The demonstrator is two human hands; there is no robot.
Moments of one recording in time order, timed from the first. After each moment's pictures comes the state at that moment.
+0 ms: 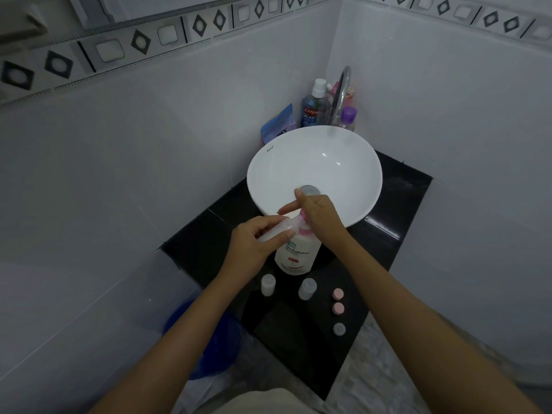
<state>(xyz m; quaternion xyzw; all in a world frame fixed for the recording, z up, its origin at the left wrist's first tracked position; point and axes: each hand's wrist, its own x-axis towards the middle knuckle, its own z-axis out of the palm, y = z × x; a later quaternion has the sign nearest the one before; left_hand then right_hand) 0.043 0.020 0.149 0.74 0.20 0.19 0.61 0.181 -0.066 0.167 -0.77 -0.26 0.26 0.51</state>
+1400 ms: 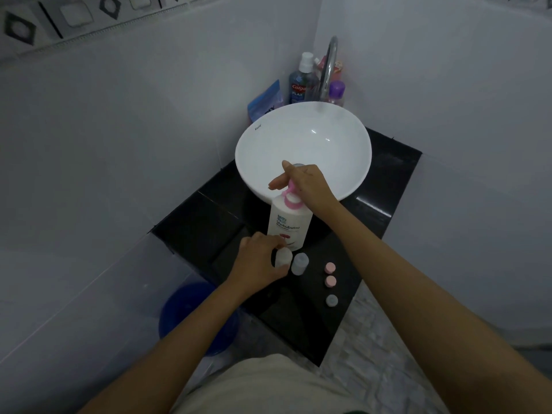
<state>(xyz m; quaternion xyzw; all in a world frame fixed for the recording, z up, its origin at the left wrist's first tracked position) 0.028 -0.011 0.074 0.93 0.15 0.05 0.33 0.189 -0.065 0.160 -0.74 -0.29 0.25 0.55</state>
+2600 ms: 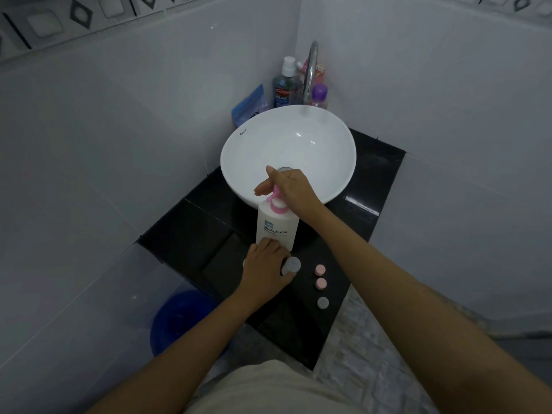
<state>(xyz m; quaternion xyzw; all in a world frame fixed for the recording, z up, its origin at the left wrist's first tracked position) 0.052 -0.042 0.048 0.97 0.11 0.08 0.19 0.186 -0.067 0.161 -0.74 -0.27 0.26 0.57</state>
